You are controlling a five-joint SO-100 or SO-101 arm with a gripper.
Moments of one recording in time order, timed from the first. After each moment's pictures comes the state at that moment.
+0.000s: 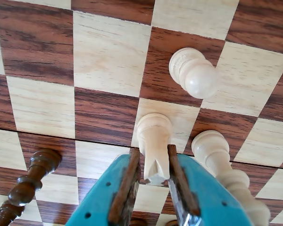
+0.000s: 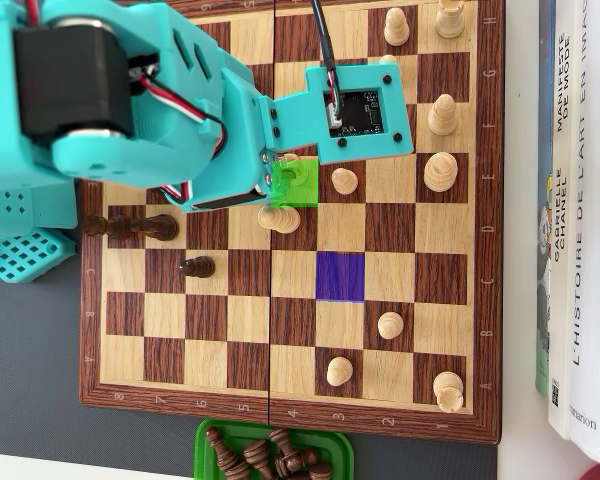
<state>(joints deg) -8.6 88.7 99.8 68.6 88.9</state>
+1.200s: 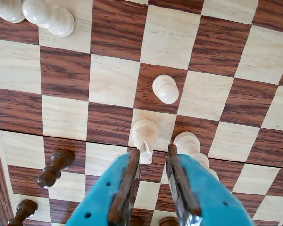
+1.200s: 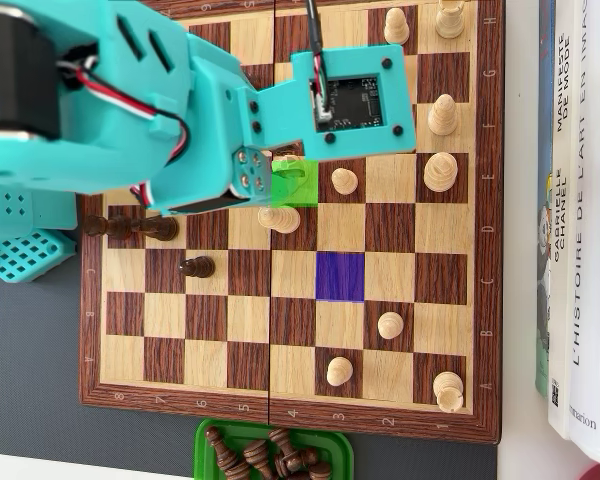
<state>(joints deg) -7.5 96.2 98.2 68.6 88.9</state>
